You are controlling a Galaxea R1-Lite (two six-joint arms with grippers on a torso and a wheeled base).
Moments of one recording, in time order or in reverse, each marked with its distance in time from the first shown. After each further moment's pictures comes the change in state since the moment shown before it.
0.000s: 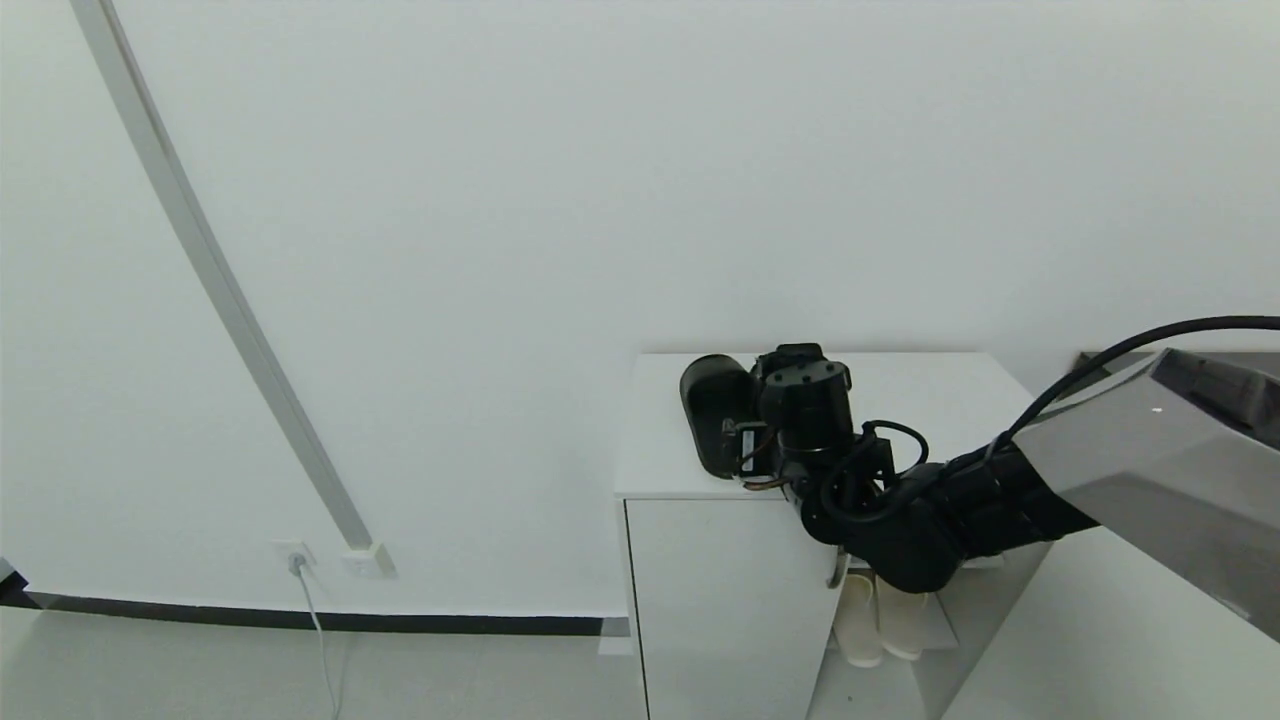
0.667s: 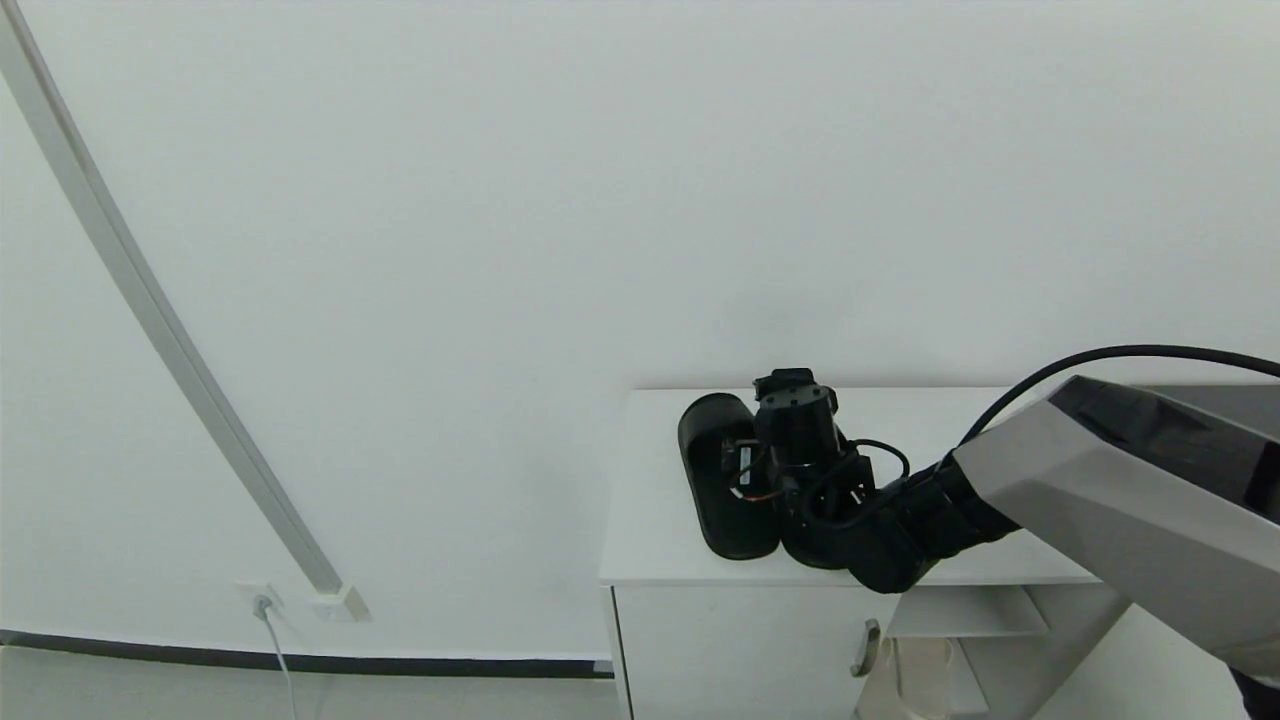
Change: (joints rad) left arm 0.000 0.000 0.000 0.000 0.000 -0.001; right arm -0.037 0.119 -0.056 -0.039 0.045 0.014
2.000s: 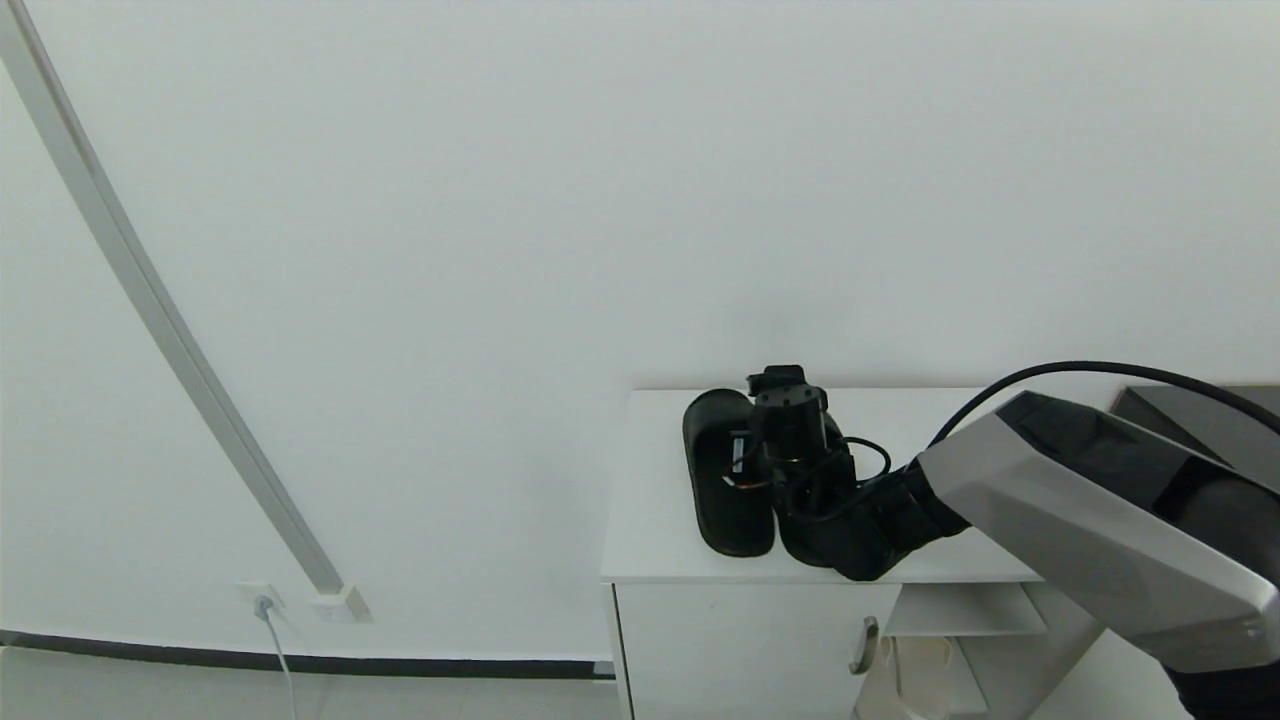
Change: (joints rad) left arm 0.001 0.000 0.000 0.000 0.000 0.000; right arm -0.029 0.098 -0.109 -0.061 0.004 -0.041
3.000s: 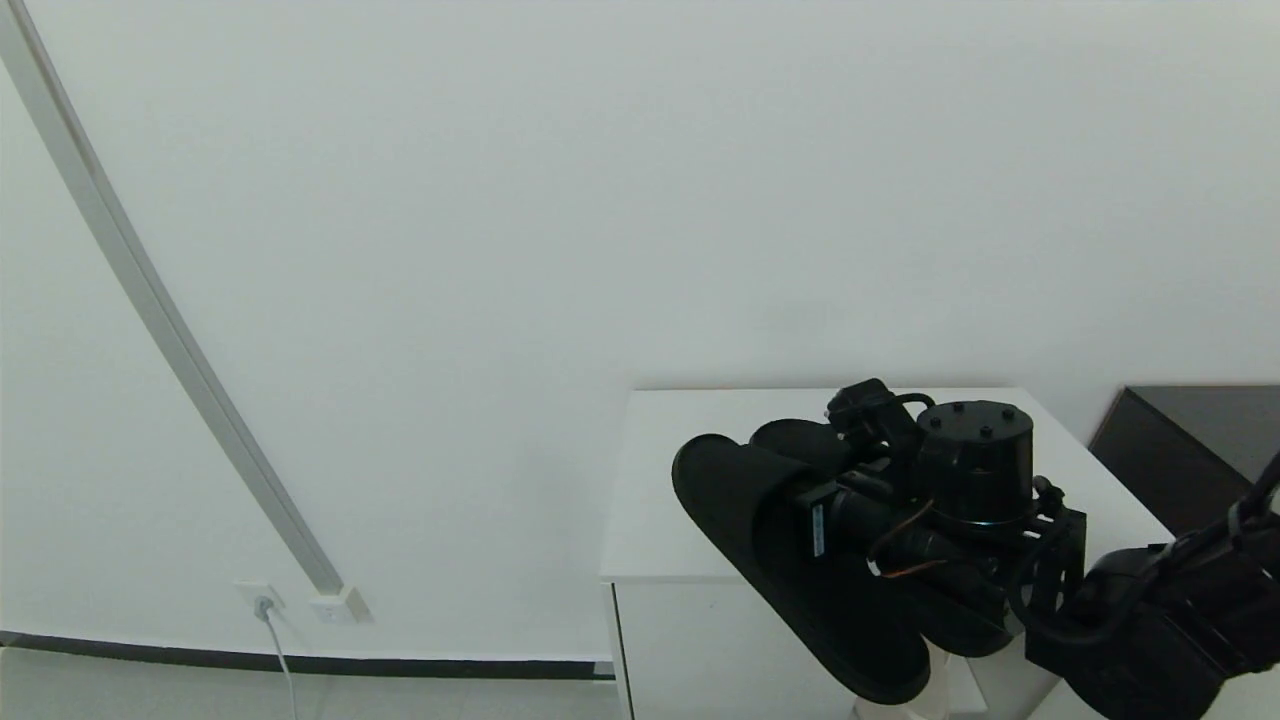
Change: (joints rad) left arm 0.000 0.000 0.000 0.000 0.000 0.000; right arm 0.051 -0.523 0.708 -0.189 0.456 -0.092
